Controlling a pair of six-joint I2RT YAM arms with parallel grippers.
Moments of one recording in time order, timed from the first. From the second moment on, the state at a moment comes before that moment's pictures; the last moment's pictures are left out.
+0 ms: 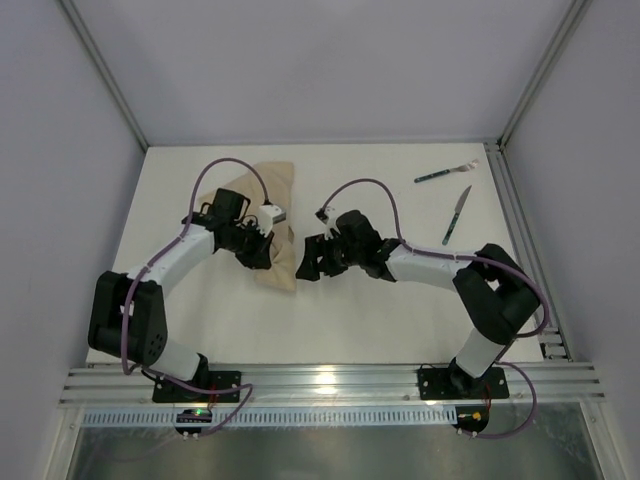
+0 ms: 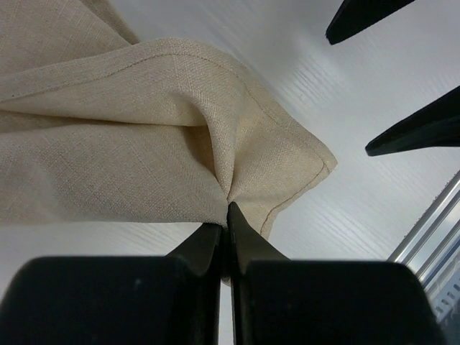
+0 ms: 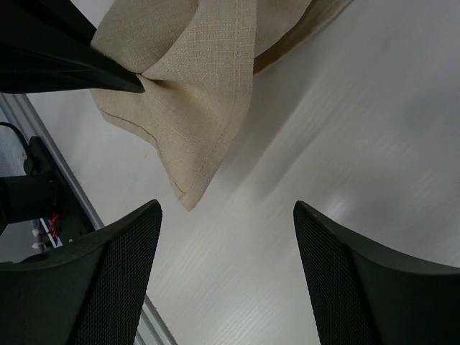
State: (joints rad) left arm -0.29 1.49 1.01 -0.63 0.53 0.39; right arm 0.74 1.66 0.93 0.10 -0.35 0.48
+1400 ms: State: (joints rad) left arm 0.48 1.49 1.56 -1.21 0.97 0.55; right arm 0.83 1.72 2.20 -0.16 -0.49 0.42
